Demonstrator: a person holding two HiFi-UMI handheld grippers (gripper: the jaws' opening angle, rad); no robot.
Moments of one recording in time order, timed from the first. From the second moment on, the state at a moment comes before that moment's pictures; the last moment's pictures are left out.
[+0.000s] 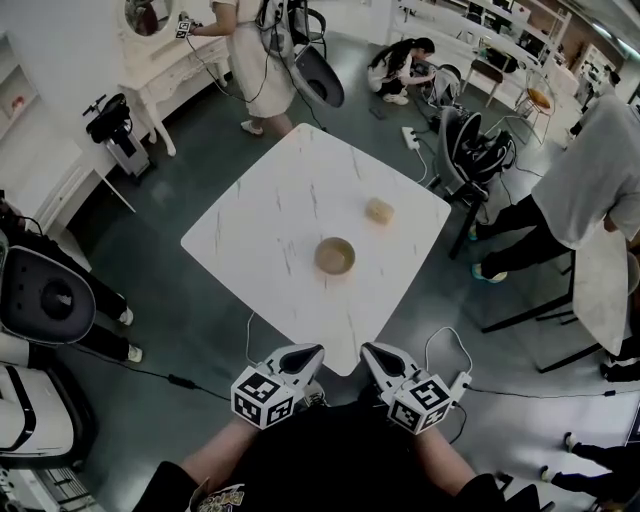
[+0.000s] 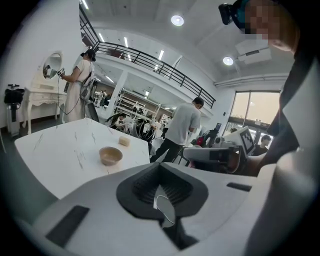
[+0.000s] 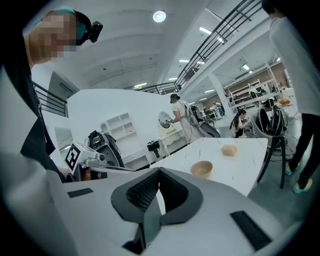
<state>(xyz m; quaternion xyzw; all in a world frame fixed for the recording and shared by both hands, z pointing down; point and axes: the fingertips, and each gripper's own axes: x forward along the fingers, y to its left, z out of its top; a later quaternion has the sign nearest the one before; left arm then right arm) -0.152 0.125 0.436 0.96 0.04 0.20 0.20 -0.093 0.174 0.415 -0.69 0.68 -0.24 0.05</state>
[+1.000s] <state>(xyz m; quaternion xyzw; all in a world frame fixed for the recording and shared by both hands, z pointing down) -0.145 0.091 0.454 0.95 -0.01 0.20 0.23 -0.061 0.152 0.417 -0.68 0.70 -0.23 0.02</state>
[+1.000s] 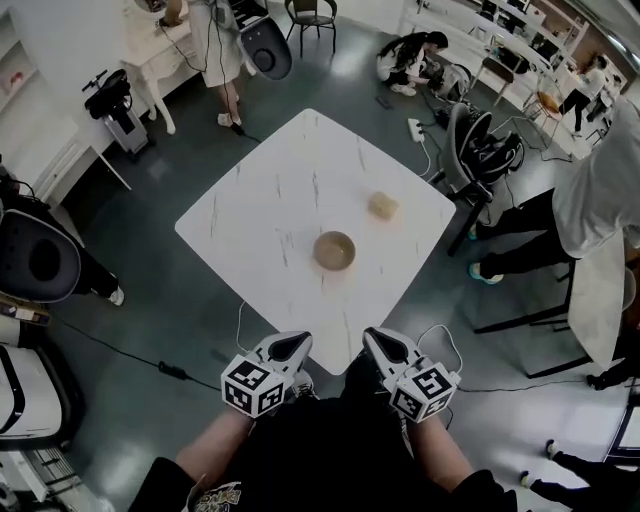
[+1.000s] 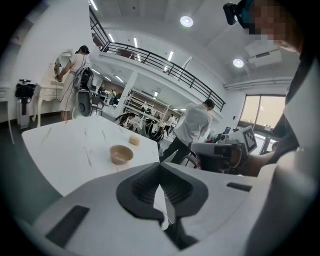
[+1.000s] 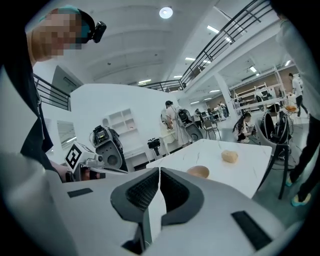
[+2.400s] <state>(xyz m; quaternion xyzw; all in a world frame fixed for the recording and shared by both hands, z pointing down) -0.002 0.021 0.526 0.89 -0.25 0.23 0.31 0.202 0.014 0.530 -0.58 0.76 -0.27 -0.10</state>
